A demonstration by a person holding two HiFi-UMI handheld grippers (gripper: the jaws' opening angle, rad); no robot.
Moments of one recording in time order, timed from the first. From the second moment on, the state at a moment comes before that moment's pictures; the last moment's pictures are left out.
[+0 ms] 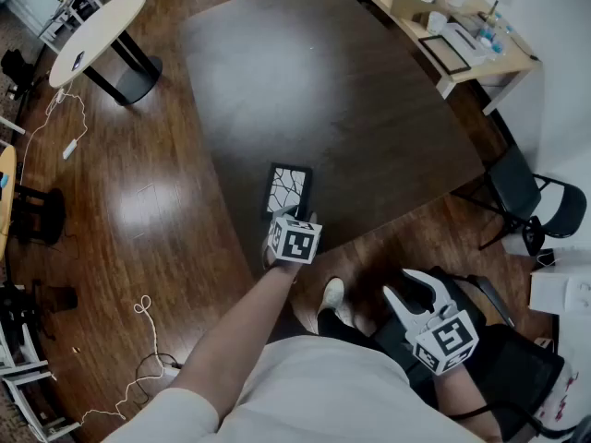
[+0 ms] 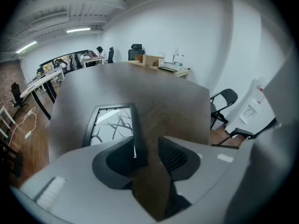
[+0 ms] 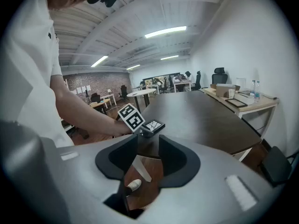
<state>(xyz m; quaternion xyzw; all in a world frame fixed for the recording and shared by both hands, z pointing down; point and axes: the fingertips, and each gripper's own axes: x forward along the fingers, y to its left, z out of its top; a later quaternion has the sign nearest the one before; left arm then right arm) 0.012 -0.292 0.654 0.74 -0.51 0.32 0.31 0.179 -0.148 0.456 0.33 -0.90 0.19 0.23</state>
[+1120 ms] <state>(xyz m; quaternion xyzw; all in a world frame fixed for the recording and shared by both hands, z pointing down) 0.030 -0.306 0.566 0.77 -0.37 -0.01 0.52 0.114 -0.198 0.452 0.34 -0.89 0.20 0.22</state>
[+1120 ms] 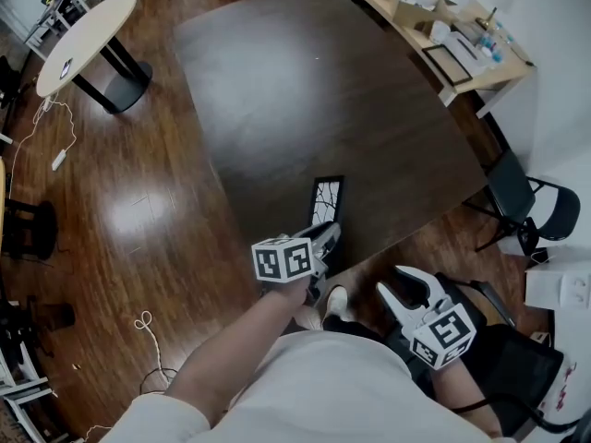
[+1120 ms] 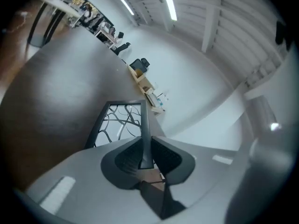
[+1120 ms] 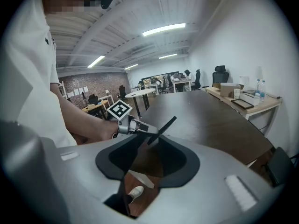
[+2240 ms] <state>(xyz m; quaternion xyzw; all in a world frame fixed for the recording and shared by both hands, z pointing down) -0.073 -0.294 0.578 0.70 -0.15 -0.25 0.66 0.046 -0.182 0.448 0.39 -0.86 0.20 0.25</state>
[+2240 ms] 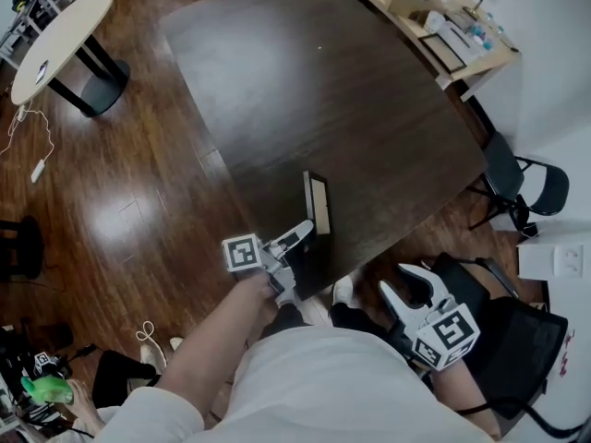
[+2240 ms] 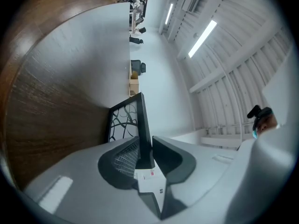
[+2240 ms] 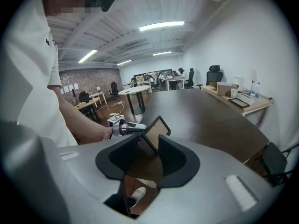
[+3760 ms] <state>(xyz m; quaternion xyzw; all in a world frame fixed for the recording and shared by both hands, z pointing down) -0.088 -0.199 0.520 0.84 -0.46 0.16 0.23 0.105 -0.045 0.449 0.39 -0.88 0.14 0.21</state>
